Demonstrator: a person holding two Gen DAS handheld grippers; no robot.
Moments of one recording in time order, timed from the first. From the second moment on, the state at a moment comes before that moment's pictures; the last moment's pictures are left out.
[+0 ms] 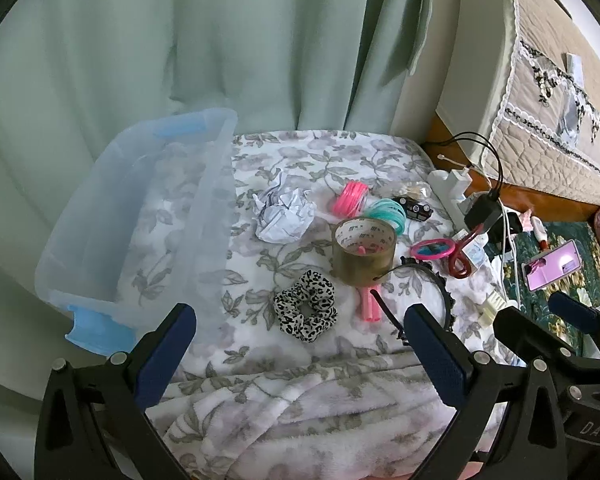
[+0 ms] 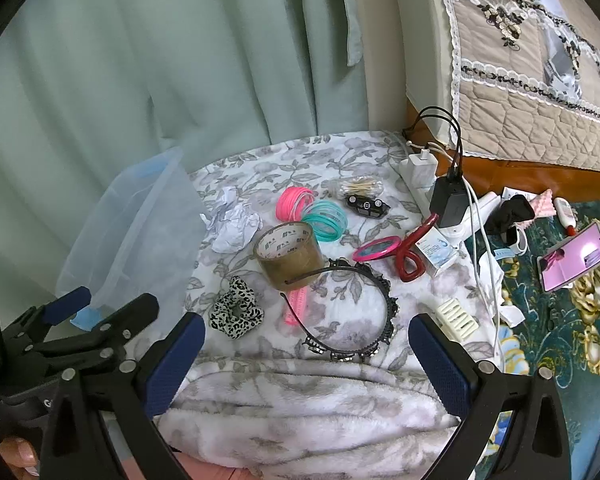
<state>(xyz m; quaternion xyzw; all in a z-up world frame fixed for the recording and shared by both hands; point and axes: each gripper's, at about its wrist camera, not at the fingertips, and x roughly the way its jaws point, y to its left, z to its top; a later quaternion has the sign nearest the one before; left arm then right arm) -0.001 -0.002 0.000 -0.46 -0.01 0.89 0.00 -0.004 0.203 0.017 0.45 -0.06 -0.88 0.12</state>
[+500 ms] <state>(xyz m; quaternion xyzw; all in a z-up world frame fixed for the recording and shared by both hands) -0.006 -0.005 -0.011 -0.46 -0.02 0.89 0.02 -0.007 0.199 0.013 0.46 -0.05 -0.88 0.12</state>
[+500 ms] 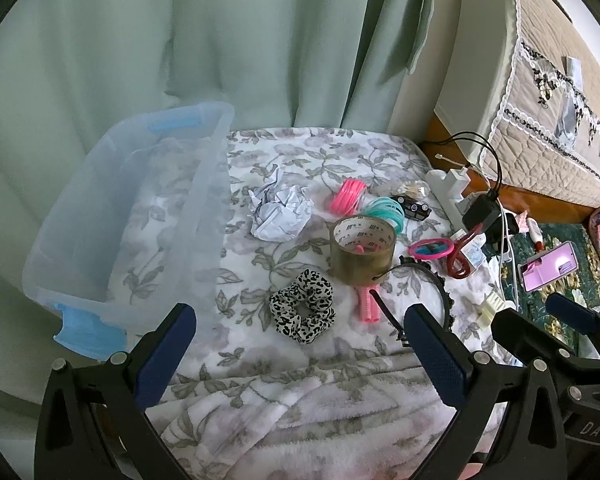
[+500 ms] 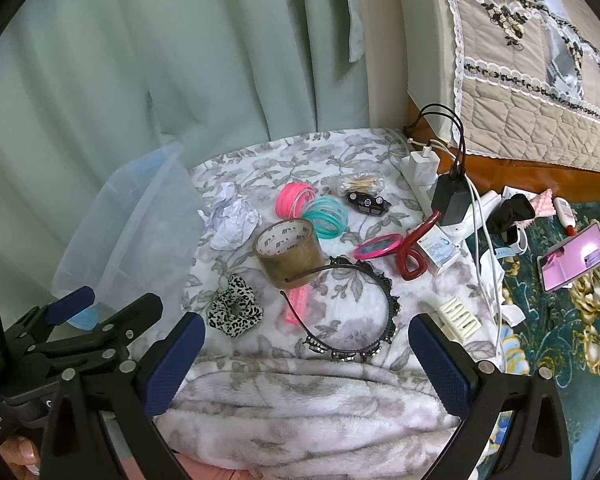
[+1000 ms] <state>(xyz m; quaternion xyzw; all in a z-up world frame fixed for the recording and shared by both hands) -0.007 -0.009 -0.015 -0.44 -0.03 0.90 0.02 -0.008 0.196 0.008 0.45 -0.05 -0.88 0.12</state>
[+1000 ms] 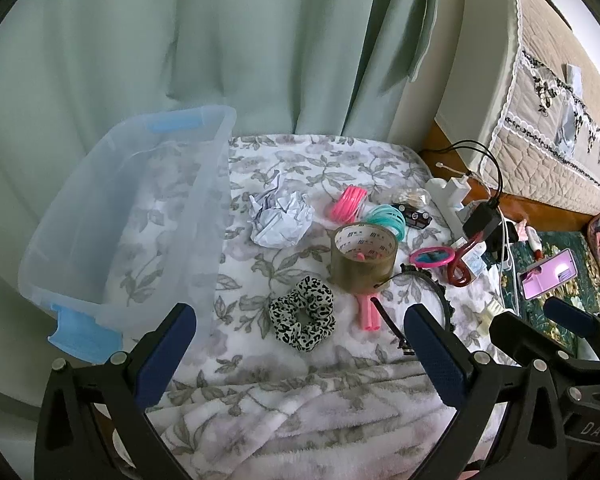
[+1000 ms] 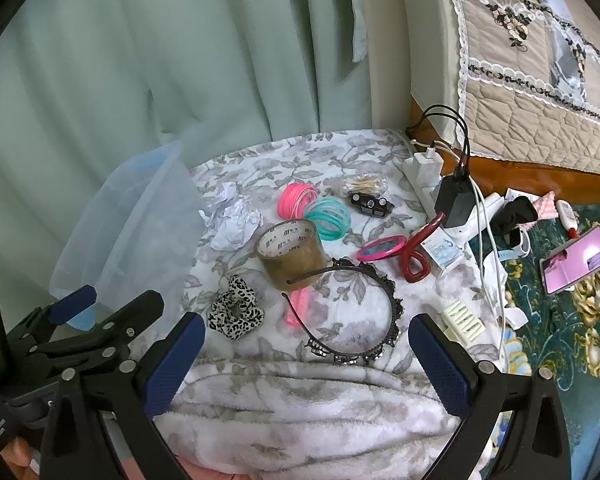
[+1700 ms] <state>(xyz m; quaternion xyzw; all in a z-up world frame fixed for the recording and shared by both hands) -0.010 -0.002 -0.027 -0.45 -0.02 0.89 0.01 -0.012 0.199 -0.009 0.46 -0.07 -0.88 0.14</state>
